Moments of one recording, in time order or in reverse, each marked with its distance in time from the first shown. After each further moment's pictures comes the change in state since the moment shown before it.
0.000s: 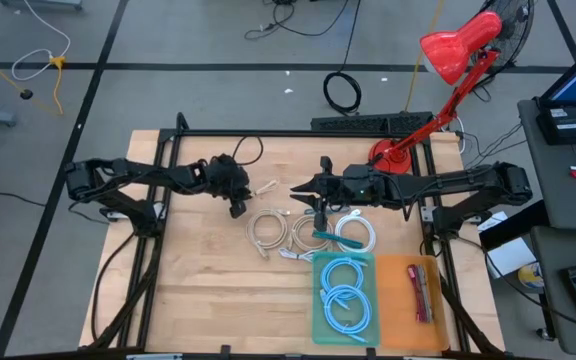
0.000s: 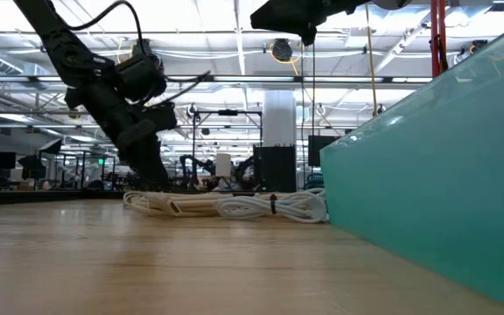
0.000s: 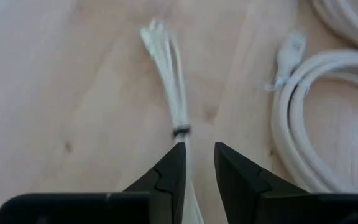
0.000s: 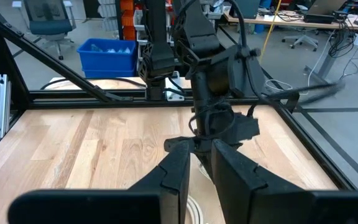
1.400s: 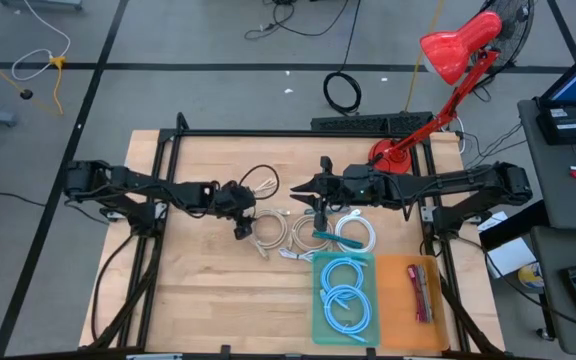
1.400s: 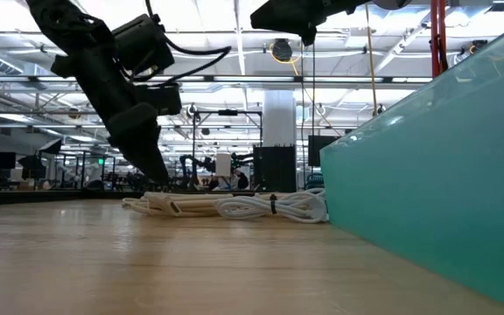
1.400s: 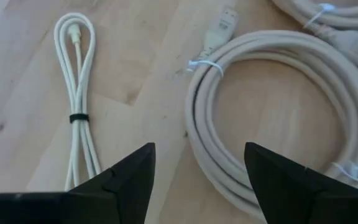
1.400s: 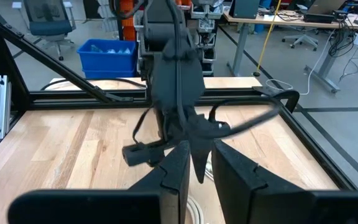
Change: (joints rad) left arm -0.349 -0.001 0.106 -0.212 -0.287 -0.252; right arm 0.000 0.000 0.000 0.000 0.000 0.004
